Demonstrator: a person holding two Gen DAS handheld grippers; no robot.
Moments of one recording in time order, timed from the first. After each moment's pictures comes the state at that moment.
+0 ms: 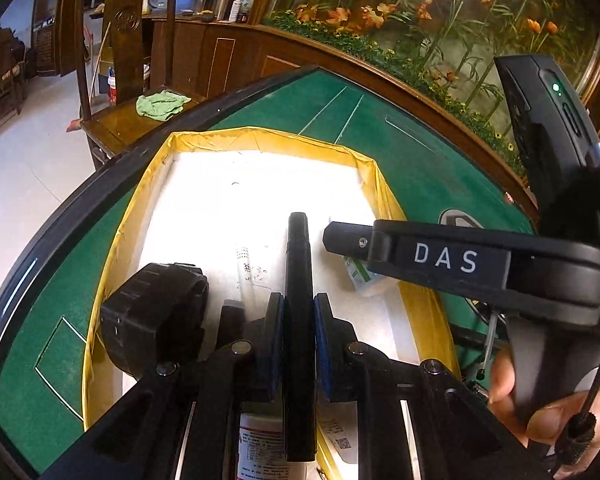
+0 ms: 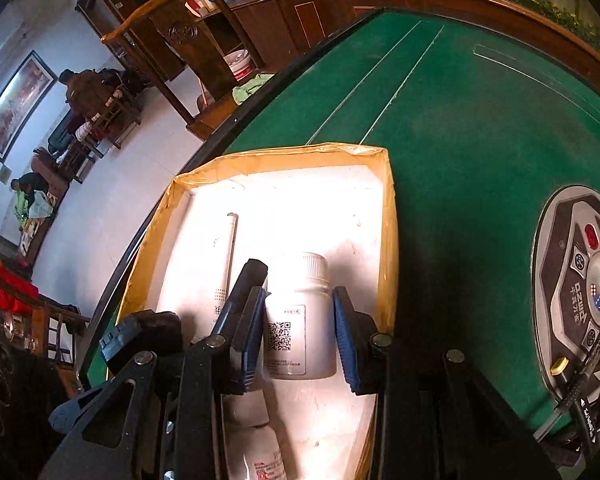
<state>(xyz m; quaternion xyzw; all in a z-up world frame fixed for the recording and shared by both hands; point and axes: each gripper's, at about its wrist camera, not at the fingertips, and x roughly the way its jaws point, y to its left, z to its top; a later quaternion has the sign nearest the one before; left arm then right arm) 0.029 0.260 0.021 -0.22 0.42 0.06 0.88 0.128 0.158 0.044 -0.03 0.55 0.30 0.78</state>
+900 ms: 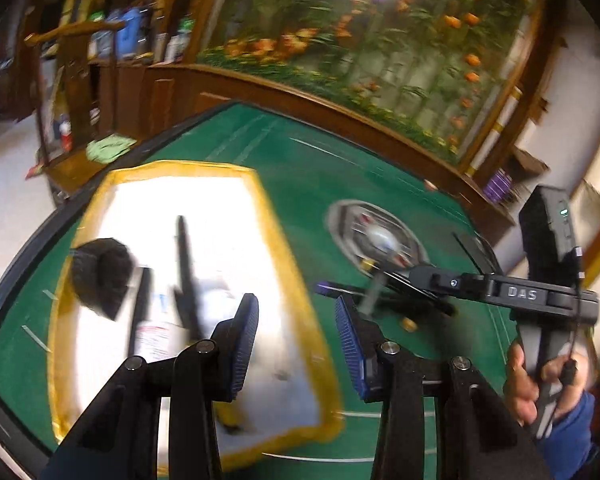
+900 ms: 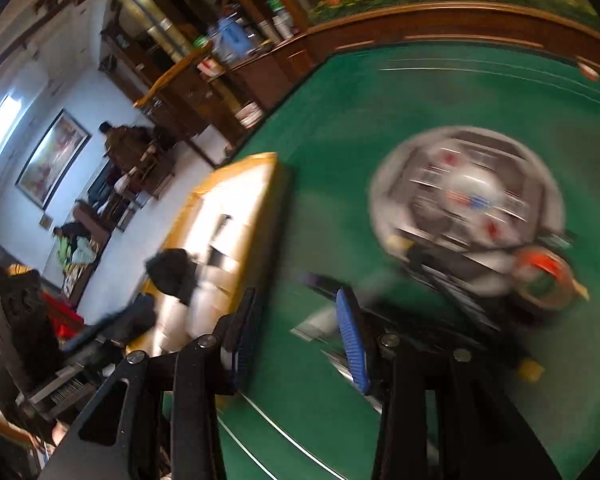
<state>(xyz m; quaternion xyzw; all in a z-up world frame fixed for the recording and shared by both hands) -0.041 0.175 0.073 -0.17 0.35 -0.04 0.92 0.067 -0.058 0.079 0.09 0.49 0.33 0.80</state>
